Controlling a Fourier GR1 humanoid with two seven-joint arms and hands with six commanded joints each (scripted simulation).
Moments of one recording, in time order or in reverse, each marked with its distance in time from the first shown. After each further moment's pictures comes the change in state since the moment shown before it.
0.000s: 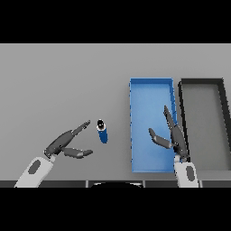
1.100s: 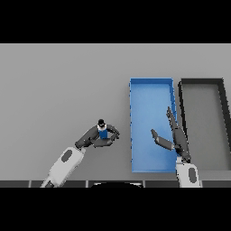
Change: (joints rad) left arm -0.191 -0.390 -0.050 0.356 -0.015 0.032 -0.077; right arm 0.026 -0.005 -0.019 -0.008 -0.015 0.003 -0.002
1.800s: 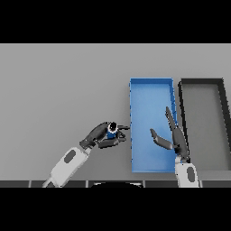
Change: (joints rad) left arm -0.024 -0.015 -0.045 -0.183 -0.007 0.046 -0.067; right arm -0.007 0.003 0.012 0.008 0.029 -0.009 -0.004
